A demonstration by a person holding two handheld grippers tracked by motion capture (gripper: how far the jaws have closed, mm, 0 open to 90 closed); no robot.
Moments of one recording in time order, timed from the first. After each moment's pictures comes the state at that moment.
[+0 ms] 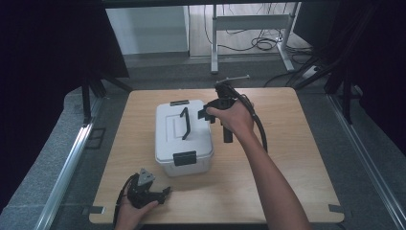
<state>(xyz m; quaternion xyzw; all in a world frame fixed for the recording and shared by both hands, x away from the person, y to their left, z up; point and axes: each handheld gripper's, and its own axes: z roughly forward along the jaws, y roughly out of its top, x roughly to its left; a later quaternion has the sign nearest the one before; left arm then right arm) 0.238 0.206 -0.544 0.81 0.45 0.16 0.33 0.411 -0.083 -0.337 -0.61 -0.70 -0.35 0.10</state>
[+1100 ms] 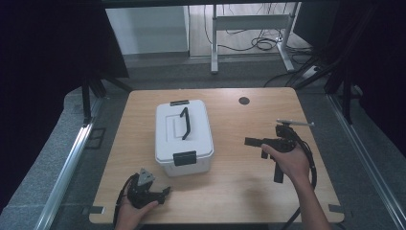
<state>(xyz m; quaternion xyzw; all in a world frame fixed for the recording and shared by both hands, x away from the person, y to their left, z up) 0.238 0.206 -0.544 0.82 0.45 0.16 0.33 0.327 -0.232 -0.419 -0.60 -0.64 -0.47 0.06</state>
